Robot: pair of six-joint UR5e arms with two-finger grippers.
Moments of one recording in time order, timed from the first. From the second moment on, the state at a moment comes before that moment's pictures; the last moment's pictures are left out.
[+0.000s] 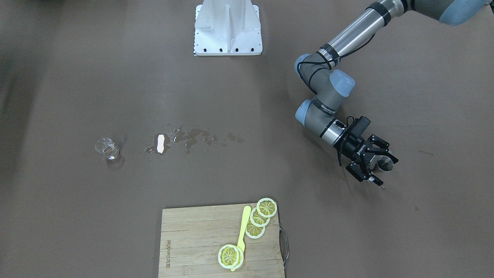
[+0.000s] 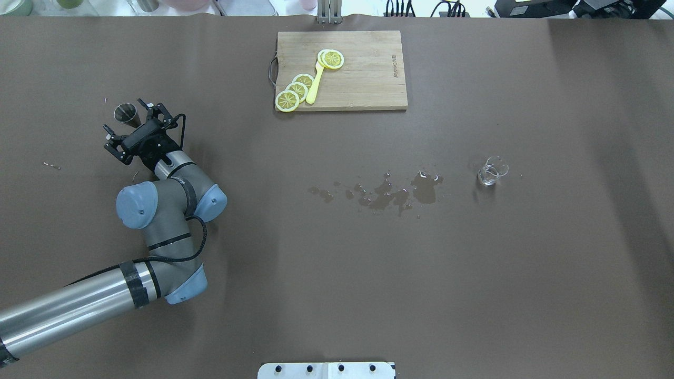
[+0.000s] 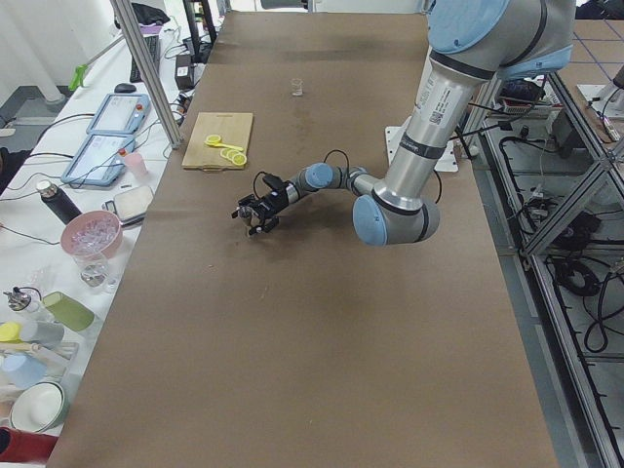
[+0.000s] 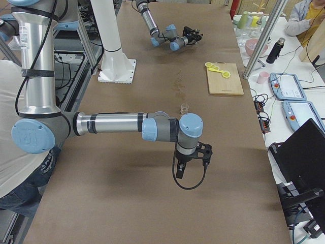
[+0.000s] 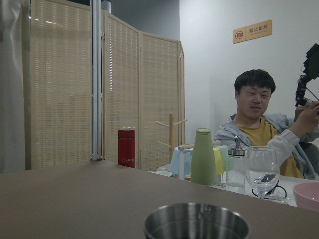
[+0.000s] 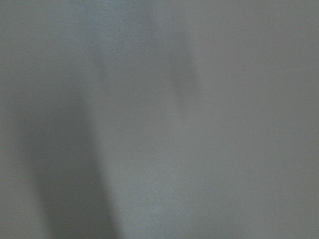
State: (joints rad) left arm -0.51 -2.14 -1.25 -1.11 -0.54 -2.45; right arm 1.54 -1.59 1.66 -1.64 2.25 0.21
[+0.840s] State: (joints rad) left arm -0.51 -2.14 -1.29 -1.07 -0.52 -2.45; right arm 1.54 -1.60 1.66 -1.58 2.25 0.21
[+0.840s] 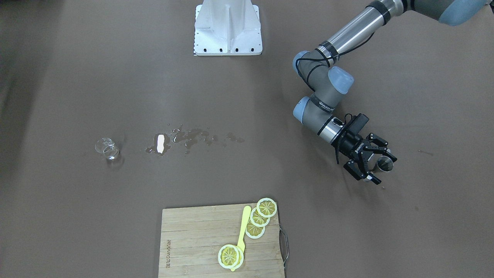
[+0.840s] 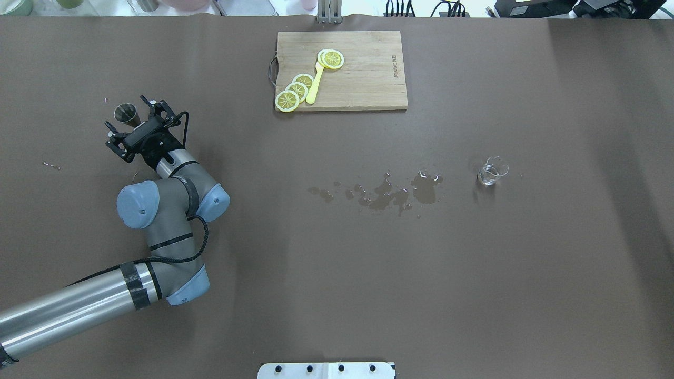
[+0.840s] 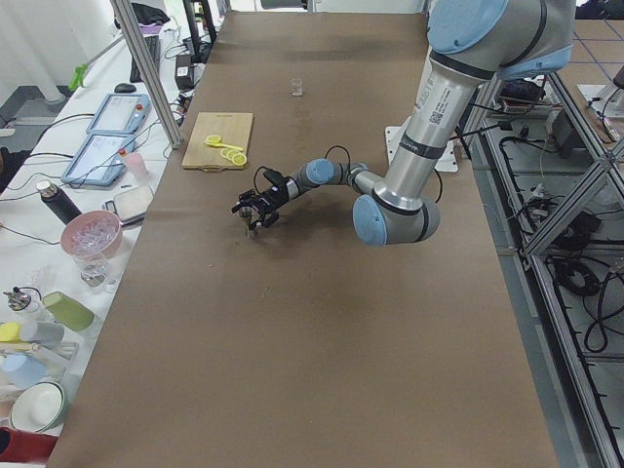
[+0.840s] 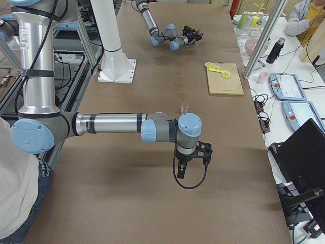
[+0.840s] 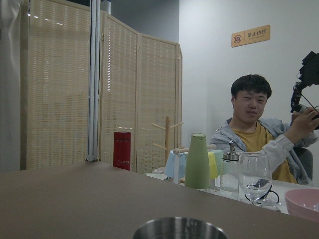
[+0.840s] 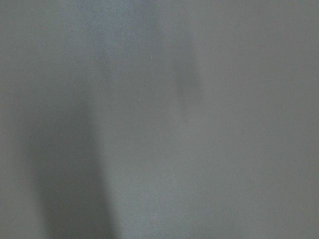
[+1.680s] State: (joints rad) left arm -0.49 -2.13 -1.38 -1.00 -0.47 -2.46; right arm 1.54 -1.61 1.66 -1.58 2.25 0.21
